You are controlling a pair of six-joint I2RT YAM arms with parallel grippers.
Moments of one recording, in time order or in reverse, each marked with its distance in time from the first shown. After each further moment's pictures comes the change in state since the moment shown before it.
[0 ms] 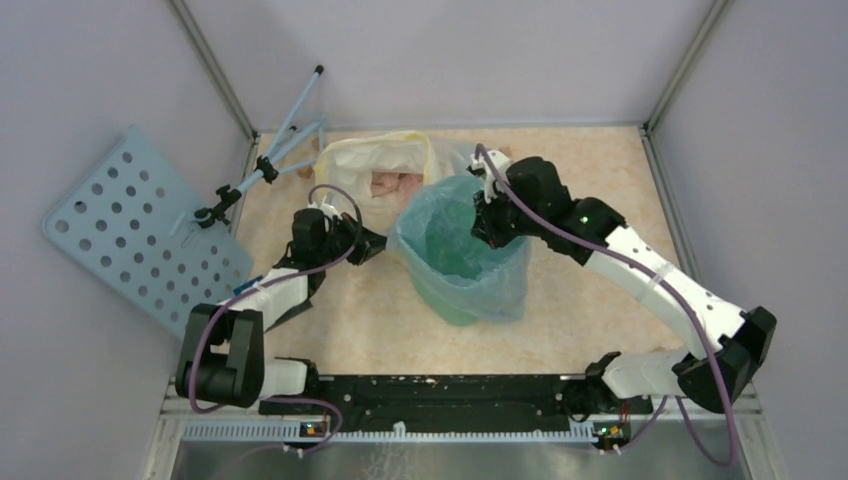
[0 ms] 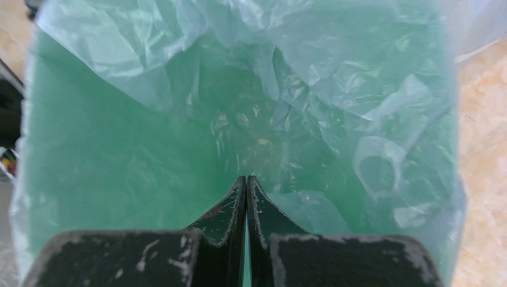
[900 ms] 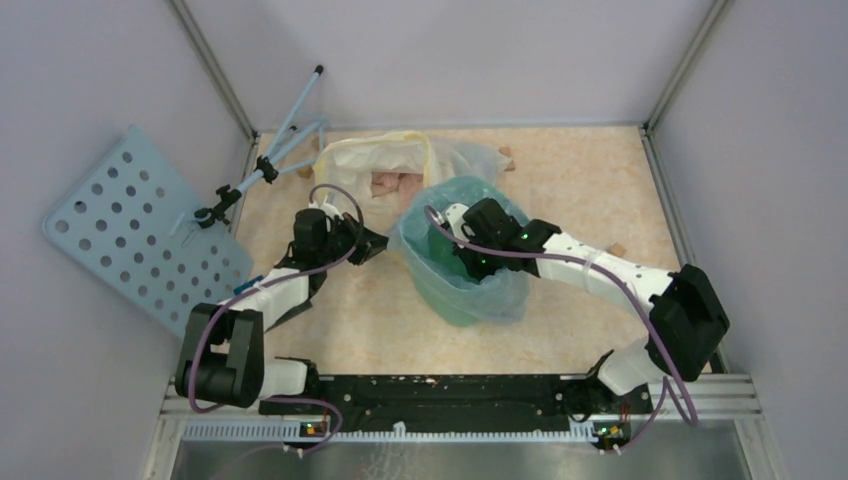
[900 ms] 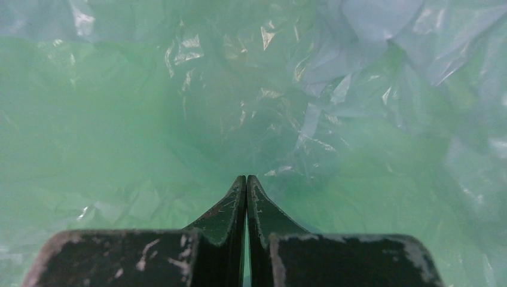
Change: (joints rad) left arm -0.009 0.001 0.000 0.001 -0.023 0.023; right arm 0.076 0.189 -0.225 0.095 0.063 -0.147
